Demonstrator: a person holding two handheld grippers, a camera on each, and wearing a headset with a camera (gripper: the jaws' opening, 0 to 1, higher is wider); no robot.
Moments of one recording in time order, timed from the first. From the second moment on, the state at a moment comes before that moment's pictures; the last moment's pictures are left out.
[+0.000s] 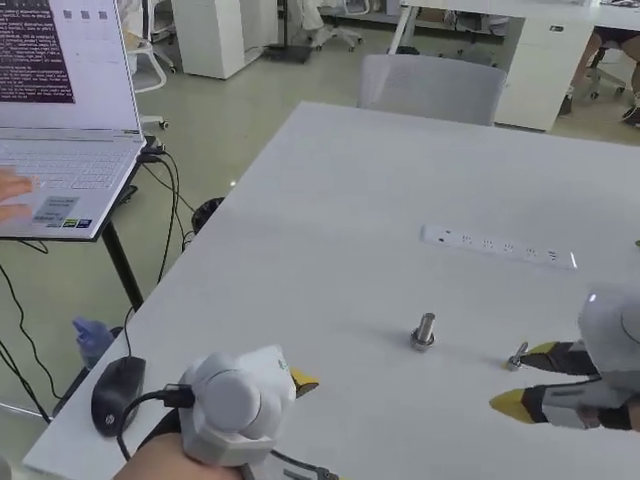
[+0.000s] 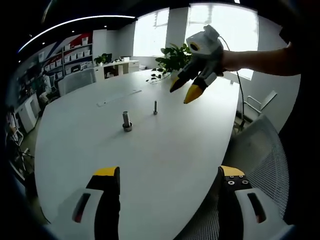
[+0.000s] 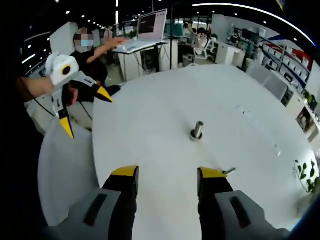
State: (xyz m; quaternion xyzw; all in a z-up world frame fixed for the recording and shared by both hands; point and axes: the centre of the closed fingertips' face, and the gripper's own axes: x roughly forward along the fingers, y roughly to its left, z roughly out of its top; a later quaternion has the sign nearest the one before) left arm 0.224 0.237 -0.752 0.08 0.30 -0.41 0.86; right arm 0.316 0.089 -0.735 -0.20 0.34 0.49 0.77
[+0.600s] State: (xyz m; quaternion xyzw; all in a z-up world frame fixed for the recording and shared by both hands) left arm 0.224 0.234 -0.746 0.06 0.28 -0.40 0.87; right arm 0.269 0.065 -0.736 -0.10 0.30 0.47 0.83
